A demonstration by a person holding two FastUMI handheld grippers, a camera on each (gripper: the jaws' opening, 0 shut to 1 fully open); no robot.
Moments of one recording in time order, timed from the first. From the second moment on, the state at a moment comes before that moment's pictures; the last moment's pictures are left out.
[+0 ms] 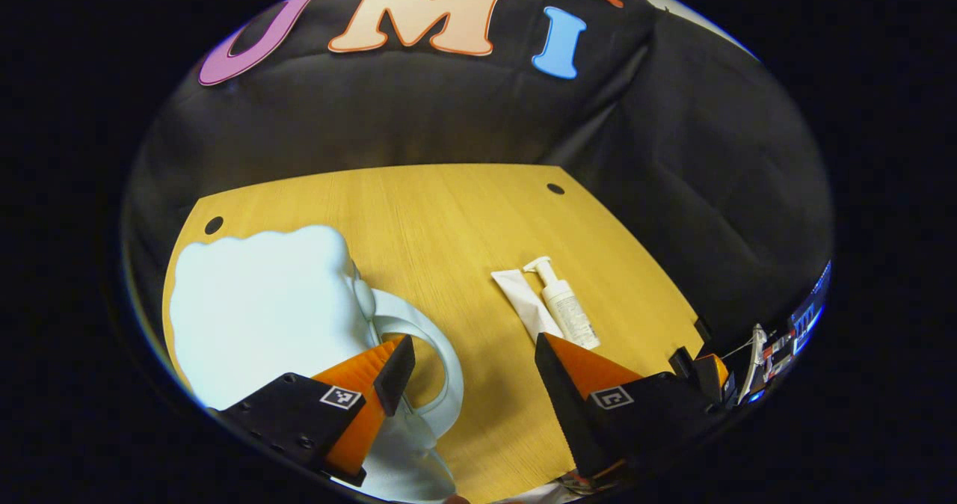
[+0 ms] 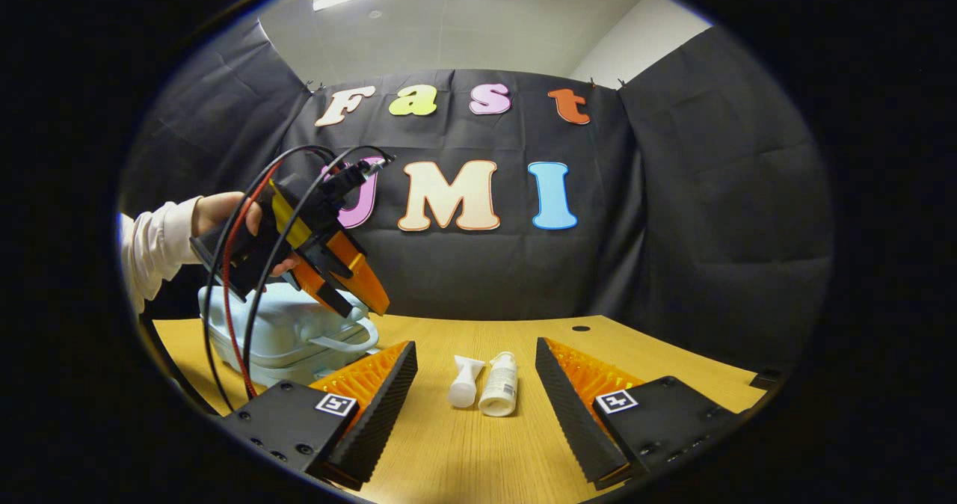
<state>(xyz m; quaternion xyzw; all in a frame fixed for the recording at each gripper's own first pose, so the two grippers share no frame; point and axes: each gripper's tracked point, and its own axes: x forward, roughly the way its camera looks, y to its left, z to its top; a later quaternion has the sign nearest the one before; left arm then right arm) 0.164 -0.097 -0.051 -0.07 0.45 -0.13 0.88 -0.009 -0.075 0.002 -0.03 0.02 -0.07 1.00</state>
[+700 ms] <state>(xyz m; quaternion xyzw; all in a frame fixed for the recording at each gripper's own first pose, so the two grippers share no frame) 0.166 -0.099 -0.114 -0.02 0.61 -0.03 0.79 -0.014 -0.079 0.013 -0.02 0.01 -0.07 1.00</state>
